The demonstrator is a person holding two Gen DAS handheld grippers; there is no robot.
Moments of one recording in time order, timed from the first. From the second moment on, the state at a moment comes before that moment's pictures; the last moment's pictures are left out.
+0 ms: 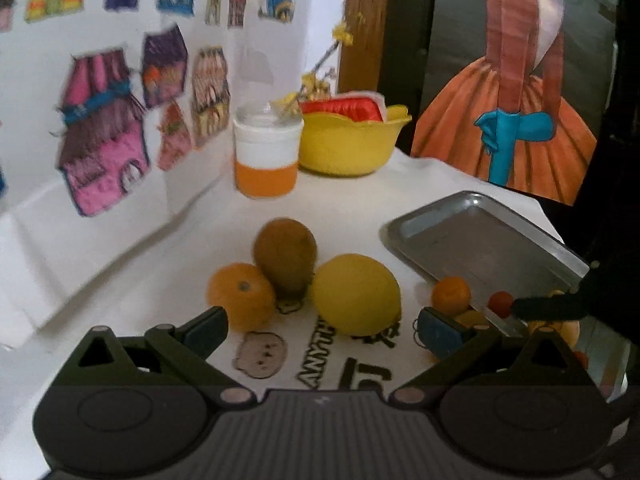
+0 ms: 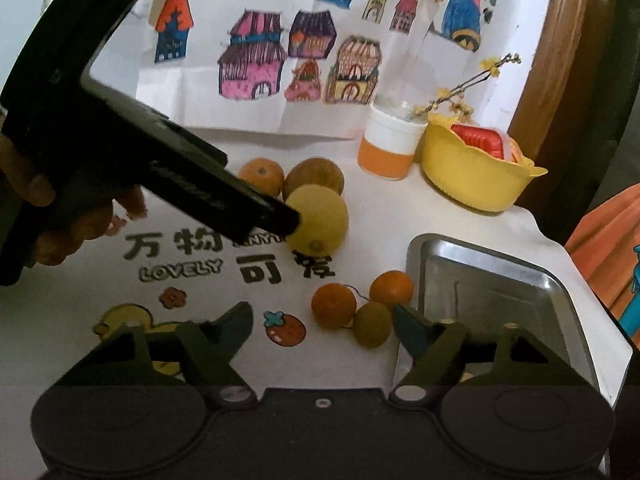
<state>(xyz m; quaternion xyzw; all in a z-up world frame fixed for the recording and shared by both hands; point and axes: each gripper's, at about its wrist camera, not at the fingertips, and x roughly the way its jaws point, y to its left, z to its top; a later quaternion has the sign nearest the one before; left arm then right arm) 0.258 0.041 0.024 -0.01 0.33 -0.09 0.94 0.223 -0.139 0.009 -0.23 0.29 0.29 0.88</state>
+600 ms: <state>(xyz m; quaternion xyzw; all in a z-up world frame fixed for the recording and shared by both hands) 0.292 0.024 0.009 -0.05 0.35 -0.10 0.93 0.231 -0.123 -0.005 -0.29 0.26 0.30 0.87</state>
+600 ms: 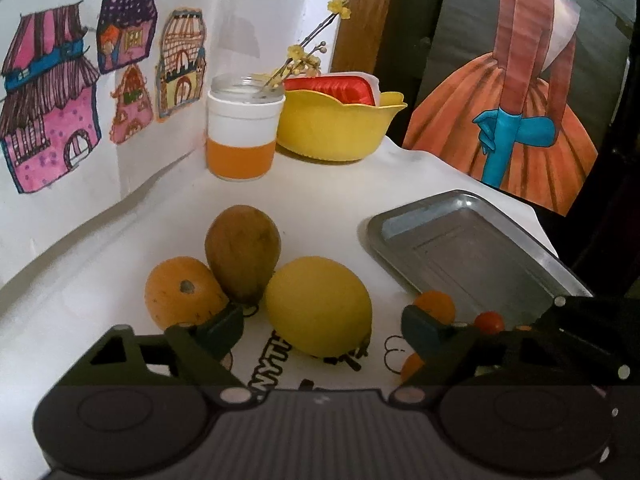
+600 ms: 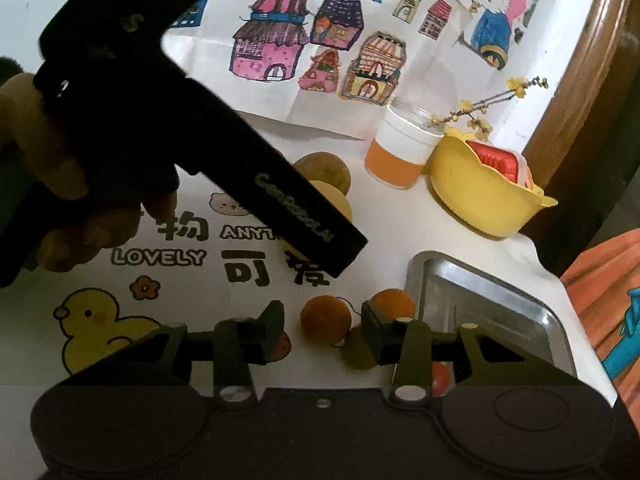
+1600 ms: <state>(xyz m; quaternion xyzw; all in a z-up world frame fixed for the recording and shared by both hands) 0.280 0.026 0.005 -0.07 0.36 -0.09 0.93 0.213 -0.131 -0.003 -0.28 0.25 0.29 0.88</state>
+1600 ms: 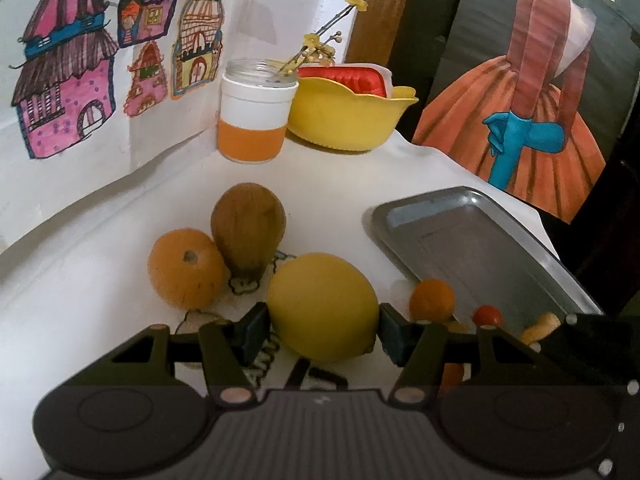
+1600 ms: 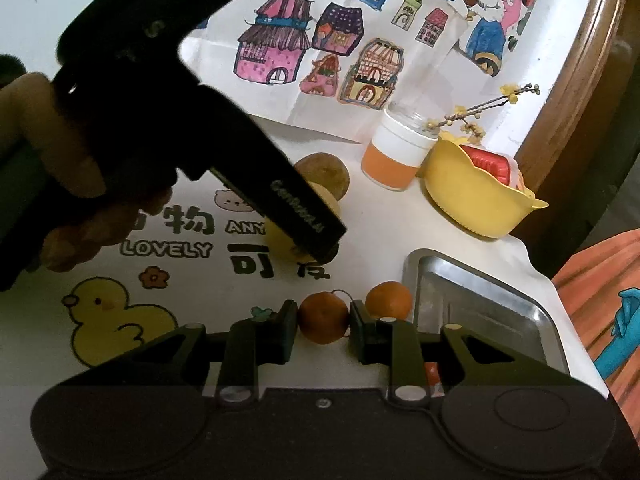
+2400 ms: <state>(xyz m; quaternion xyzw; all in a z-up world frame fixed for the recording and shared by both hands) 0.193 0.004 0.012 -0.07 0.34 -0.12 0.93 0.143 -0.180 0.012 -0.22 0.25 0.26 0.91</state>
